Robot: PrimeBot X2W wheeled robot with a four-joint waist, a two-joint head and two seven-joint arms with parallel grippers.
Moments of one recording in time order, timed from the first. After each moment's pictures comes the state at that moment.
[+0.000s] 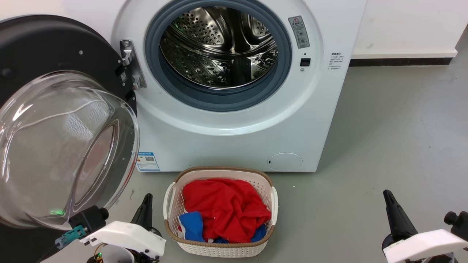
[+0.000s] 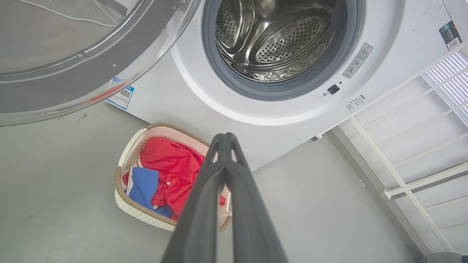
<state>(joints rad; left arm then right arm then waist) -0.07 0.27 -0.30 0.21 -1.00 0.15 -0.12 0.06 -0.06 -0.07 0.10 0.71 0.13 0.04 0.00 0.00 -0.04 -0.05</state>
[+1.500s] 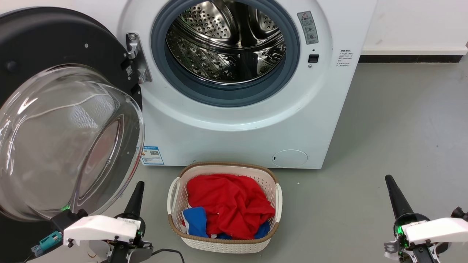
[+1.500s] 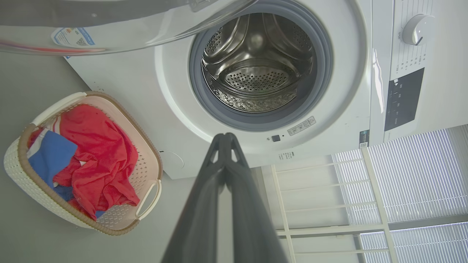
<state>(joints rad) -0.09 0.15 -0.07 0.23 -1.36 -0.01 0.01 -0.04 -0.06 -0.10 0.19 1.23 0.13 0.08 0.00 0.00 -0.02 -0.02</state>
